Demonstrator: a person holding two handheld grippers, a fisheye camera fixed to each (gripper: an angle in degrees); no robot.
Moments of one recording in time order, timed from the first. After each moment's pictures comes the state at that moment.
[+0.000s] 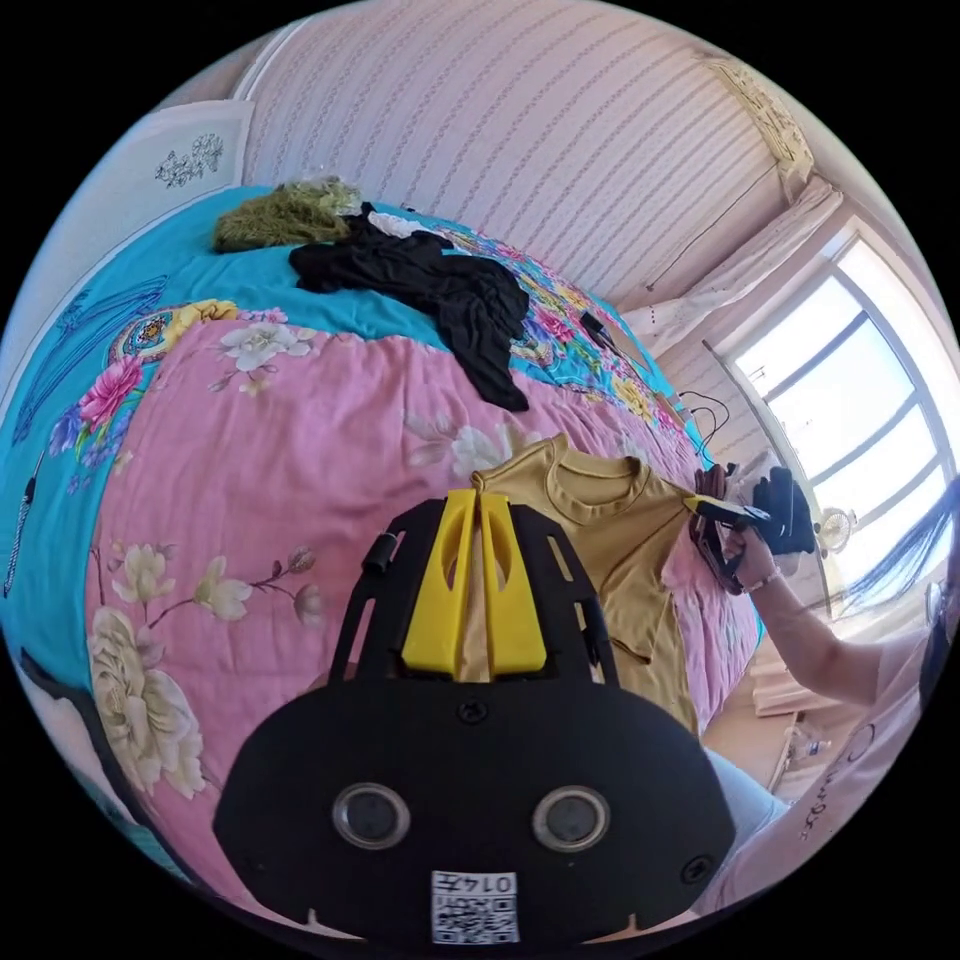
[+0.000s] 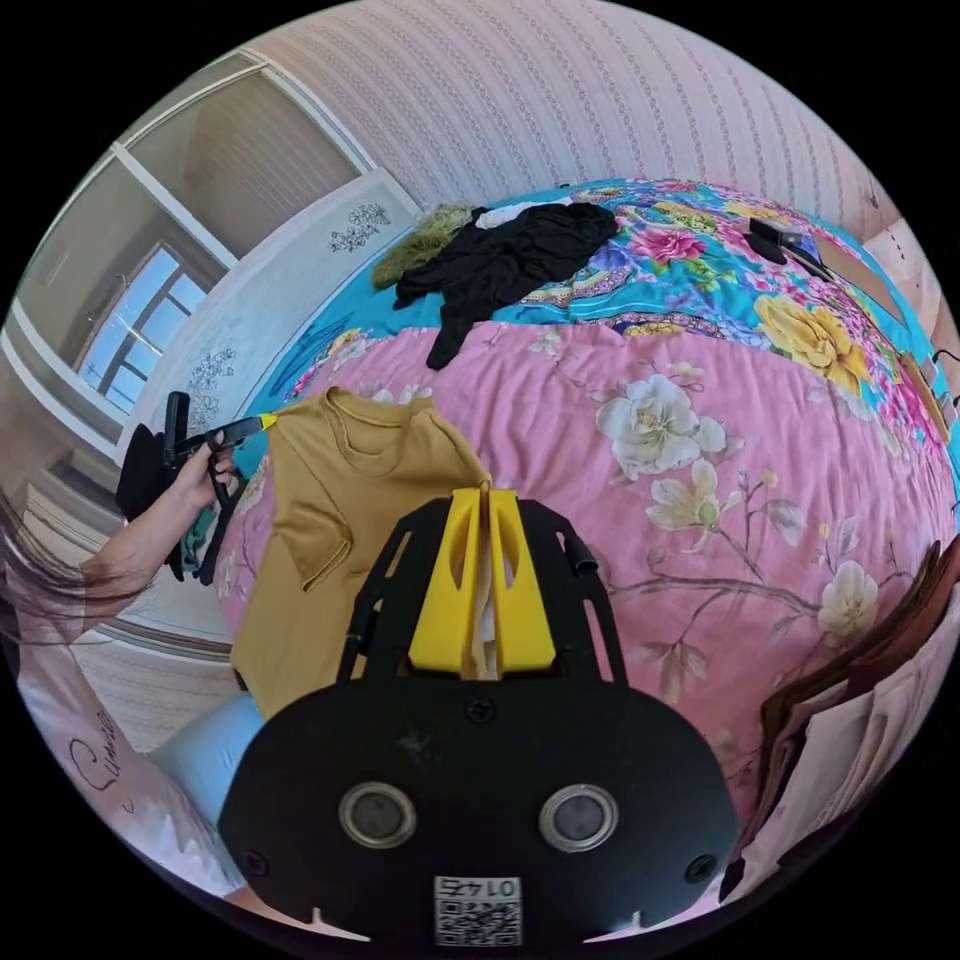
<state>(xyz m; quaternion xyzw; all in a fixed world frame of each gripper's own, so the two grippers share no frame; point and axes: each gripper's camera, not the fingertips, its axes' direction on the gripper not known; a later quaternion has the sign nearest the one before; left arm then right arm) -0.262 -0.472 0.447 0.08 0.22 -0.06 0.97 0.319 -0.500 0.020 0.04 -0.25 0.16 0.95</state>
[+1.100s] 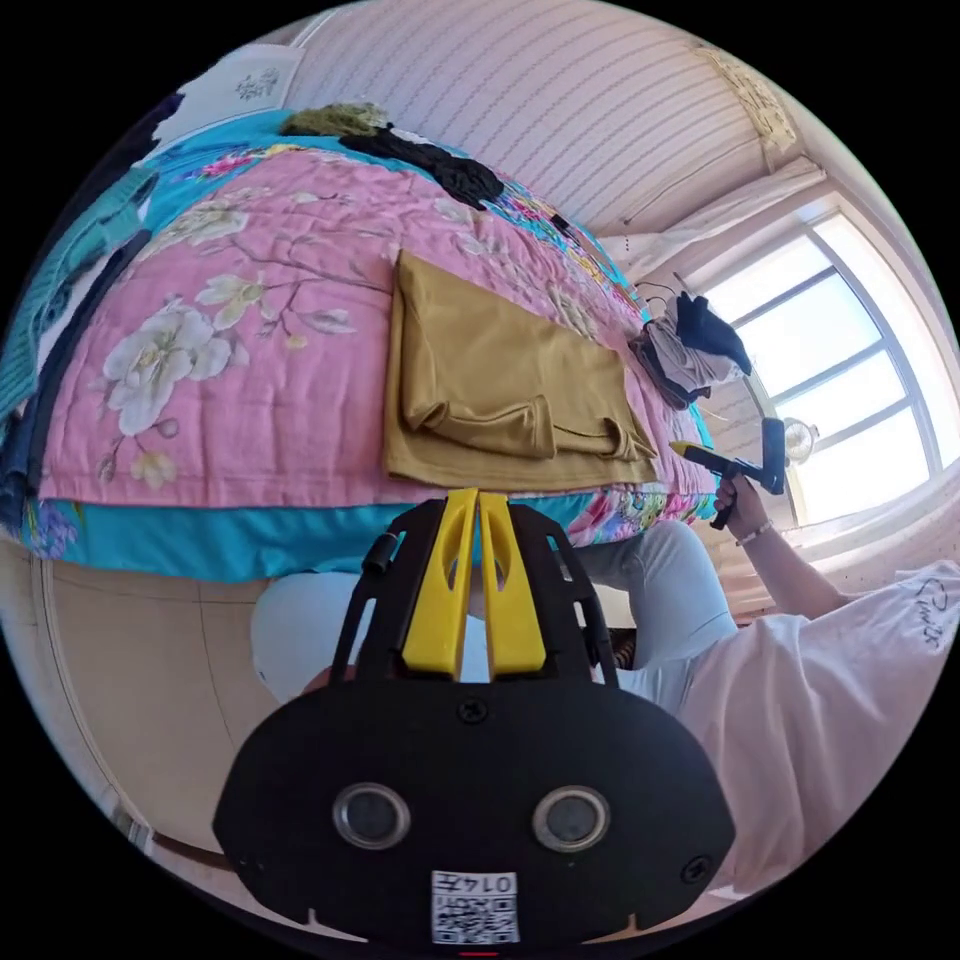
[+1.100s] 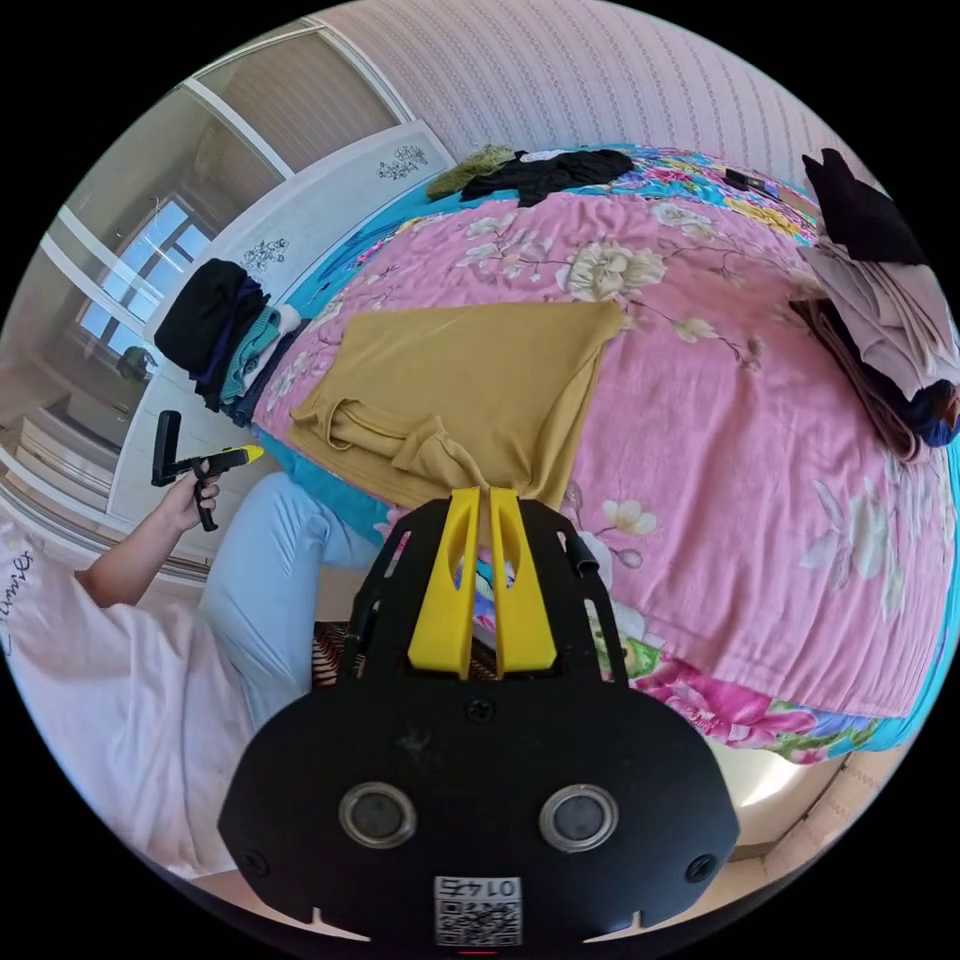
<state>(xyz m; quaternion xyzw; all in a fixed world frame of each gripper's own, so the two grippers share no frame) -0.171 -0.089 0.280 0.01 0.26 -0.05 0.96 0.074 -0.208 -0.125 -0.01 -0.23 0.16 0.96</state>
